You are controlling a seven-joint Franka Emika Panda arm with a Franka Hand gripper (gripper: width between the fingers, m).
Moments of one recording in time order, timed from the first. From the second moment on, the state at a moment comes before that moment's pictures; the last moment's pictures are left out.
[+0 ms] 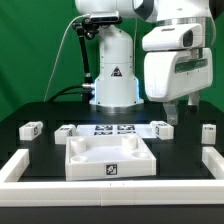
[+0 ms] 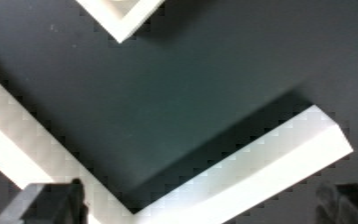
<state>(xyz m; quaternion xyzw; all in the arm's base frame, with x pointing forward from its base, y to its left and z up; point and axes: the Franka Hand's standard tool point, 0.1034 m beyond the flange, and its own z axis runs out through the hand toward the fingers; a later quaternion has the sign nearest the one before) 0.554 0.093 0.100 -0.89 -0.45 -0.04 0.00</state>
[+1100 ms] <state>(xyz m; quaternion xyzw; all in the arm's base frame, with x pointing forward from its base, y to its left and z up) 0.527 0.061 0.074 -0.78 -0.62 -0.02 -0.01</state>
